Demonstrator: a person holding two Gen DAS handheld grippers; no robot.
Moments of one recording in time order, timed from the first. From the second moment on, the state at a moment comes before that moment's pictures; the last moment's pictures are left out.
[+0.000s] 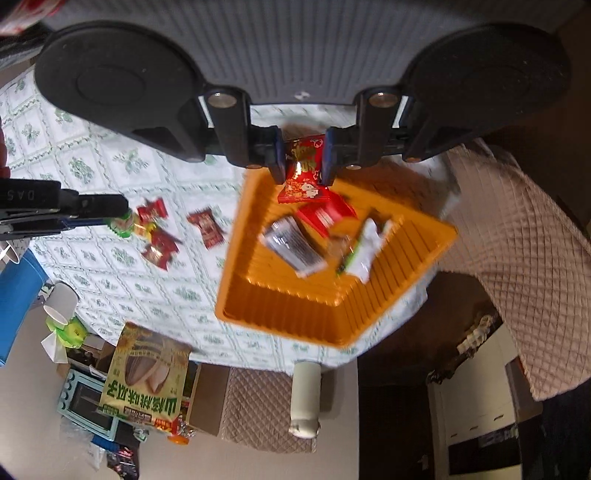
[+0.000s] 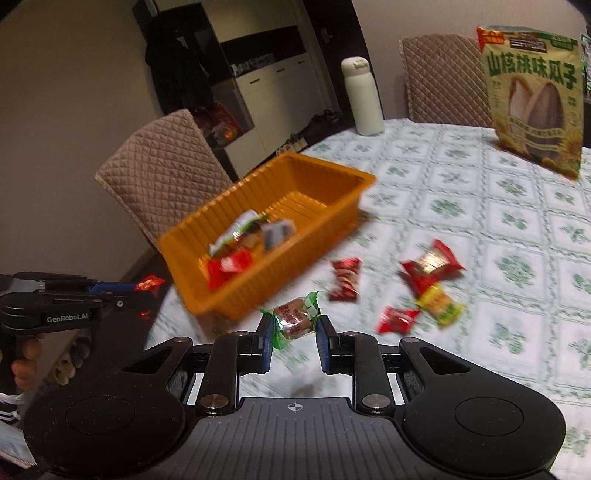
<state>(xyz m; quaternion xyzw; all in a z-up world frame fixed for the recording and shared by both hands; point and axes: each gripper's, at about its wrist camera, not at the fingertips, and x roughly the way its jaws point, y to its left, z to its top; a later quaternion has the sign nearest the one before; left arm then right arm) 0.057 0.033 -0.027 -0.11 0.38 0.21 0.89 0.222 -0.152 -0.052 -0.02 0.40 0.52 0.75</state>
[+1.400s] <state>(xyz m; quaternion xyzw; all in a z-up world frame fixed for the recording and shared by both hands) 0.104 0.165 -0.045 -0.07 0.41 0.08 0.91 0.193 0.029 -0.060 -0.08 0.47 0.41 0.78</state>
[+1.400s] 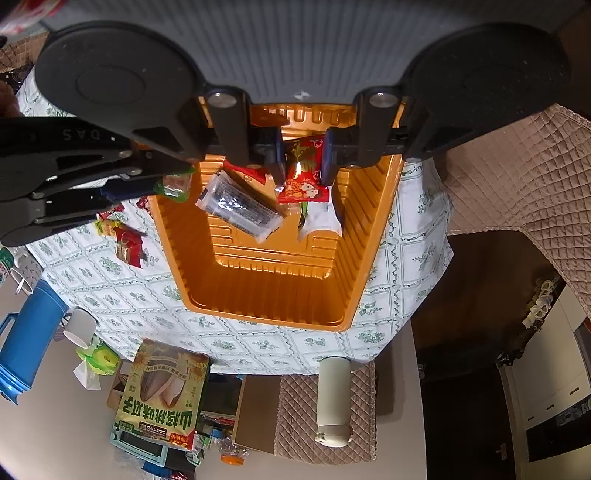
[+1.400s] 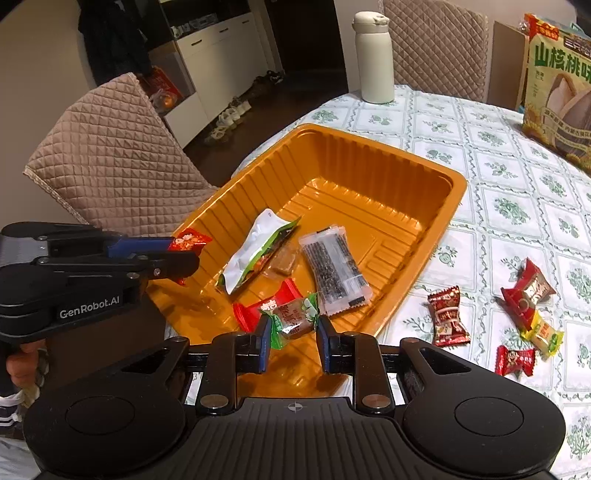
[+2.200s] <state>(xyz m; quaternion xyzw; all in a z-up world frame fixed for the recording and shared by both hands) 0.122 0.164 -0.051 -0.07 0.42 0.05 0.91 0.200 0.023 -0.056 -0.07 0.46 0.37 0.81</state>
